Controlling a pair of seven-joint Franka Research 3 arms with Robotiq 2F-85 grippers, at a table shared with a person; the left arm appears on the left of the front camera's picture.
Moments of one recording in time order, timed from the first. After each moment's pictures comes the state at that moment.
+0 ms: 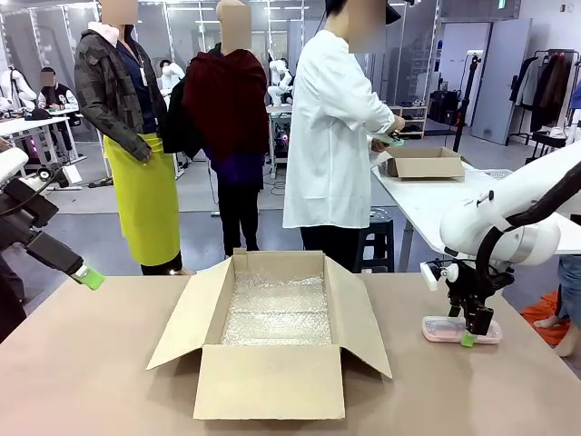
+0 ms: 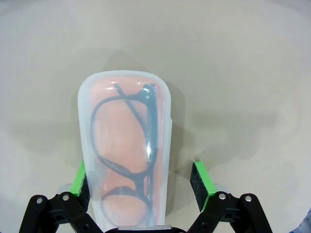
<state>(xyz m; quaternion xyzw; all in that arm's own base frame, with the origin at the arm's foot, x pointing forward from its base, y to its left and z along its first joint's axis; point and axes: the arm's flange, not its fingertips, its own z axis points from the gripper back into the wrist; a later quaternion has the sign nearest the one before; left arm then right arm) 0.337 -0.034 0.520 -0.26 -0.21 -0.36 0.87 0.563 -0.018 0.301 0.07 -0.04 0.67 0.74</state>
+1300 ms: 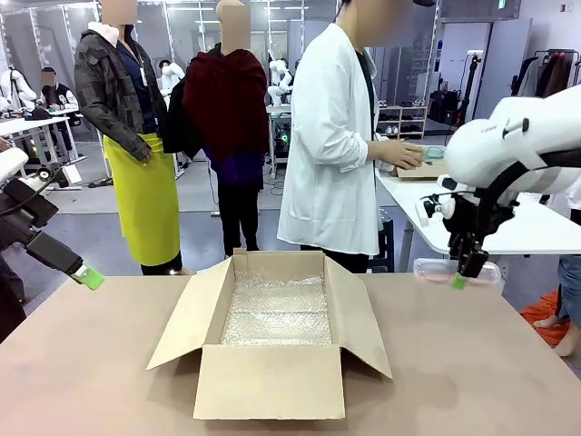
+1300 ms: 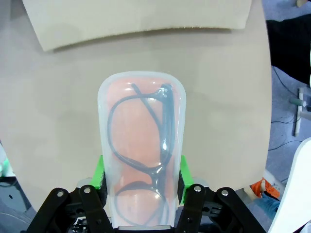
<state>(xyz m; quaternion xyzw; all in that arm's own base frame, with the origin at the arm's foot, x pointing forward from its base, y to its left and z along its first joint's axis) 0.337 -0.034 0.520 -0.26 -0.21 -0.36 0.87 0.526 0.034 0.464 0.03 -0.07 0.63 0.77</state>
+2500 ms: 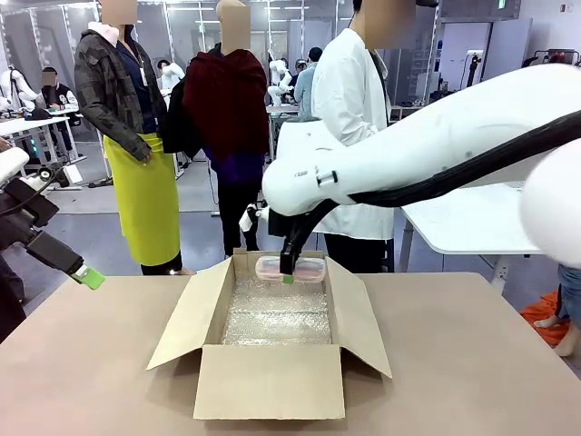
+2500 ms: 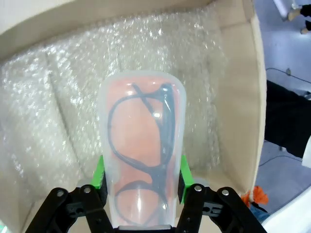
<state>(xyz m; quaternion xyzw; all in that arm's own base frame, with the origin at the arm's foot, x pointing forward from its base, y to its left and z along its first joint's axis) 0.337 -0.034 0.520 -0.25 -0.21 -0.36 0.87 0.600 0.386 0.413 -0.01 -0.07 0.61 0.79</state>
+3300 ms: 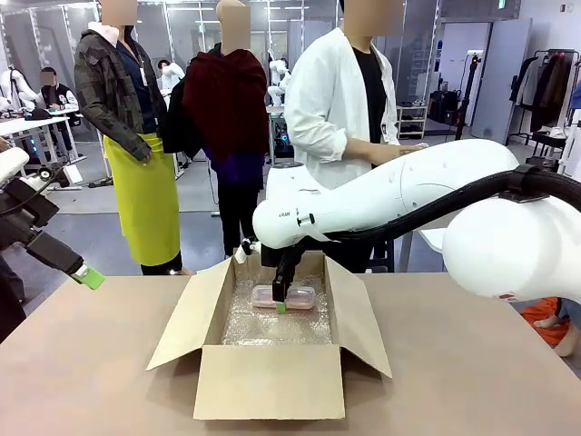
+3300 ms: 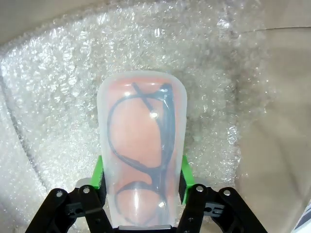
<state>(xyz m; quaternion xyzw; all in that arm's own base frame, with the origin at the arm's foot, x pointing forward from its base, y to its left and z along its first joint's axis) 0.338 -0.034 0.520 -0.25 -0.21 -0.36 0.87 0.639 0.395 0.327 0.00 -0.03 0.62 0.78</state>
